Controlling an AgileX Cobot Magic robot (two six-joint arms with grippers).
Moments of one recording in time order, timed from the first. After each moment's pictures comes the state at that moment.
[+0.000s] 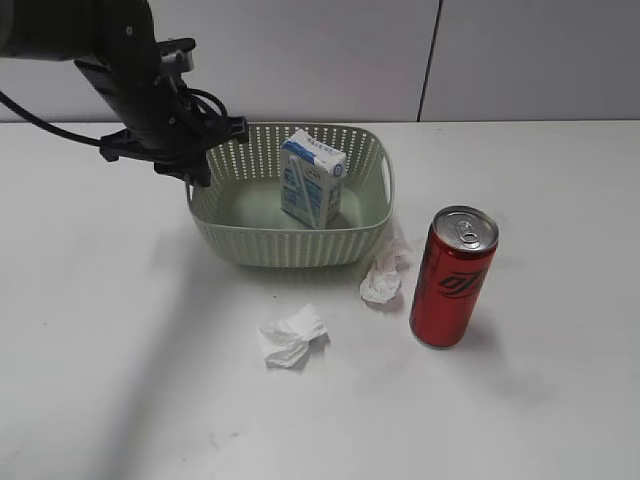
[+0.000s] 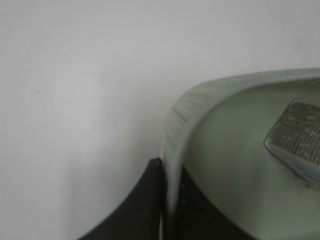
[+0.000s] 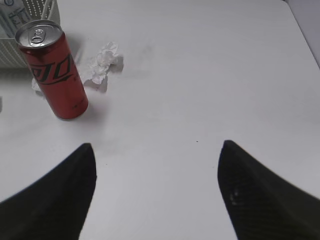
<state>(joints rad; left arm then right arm) -0.42 2.04 -1.50 -0.02 0.68 -0.42 0.02 0.00 -0.41 0.10 0.95 -0.09</state>
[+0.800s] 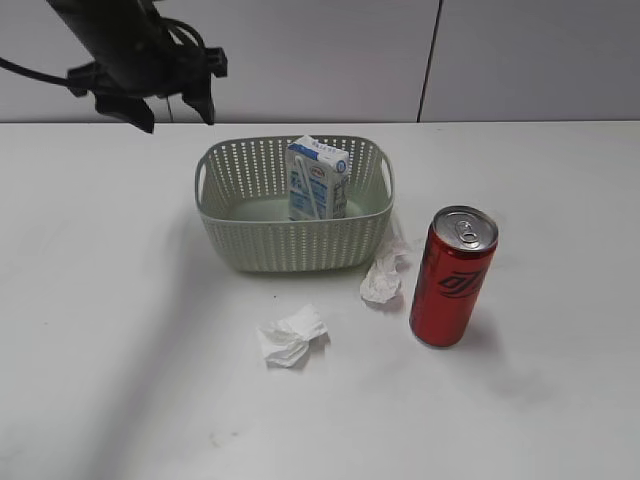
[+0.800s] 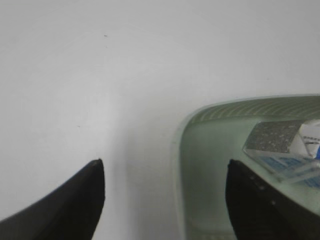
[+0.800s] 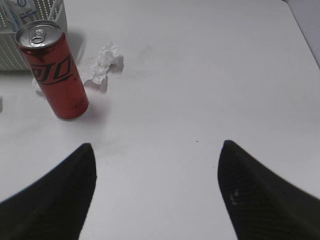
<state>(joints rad) -0.37 1.96 -1.66 -0.02 0.88 -0.34 0.02 0.00 -0.41 0.10 0.95 -0.09</state>
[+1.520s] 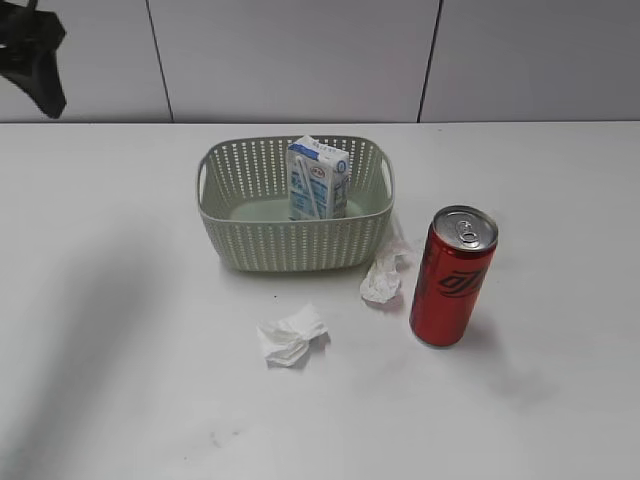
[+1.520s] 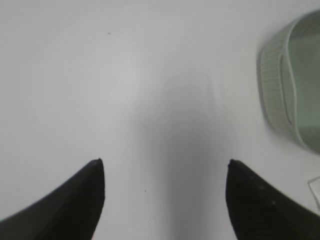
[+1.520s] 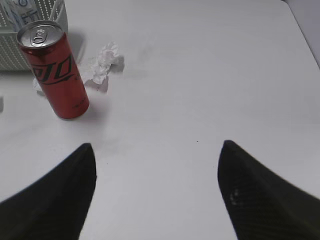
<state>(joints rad) -0.15 1.71 -1.57 -0.07 1.21 0.02 0.02 0.00 -0.41 0.10 0.95 -0.09</state>
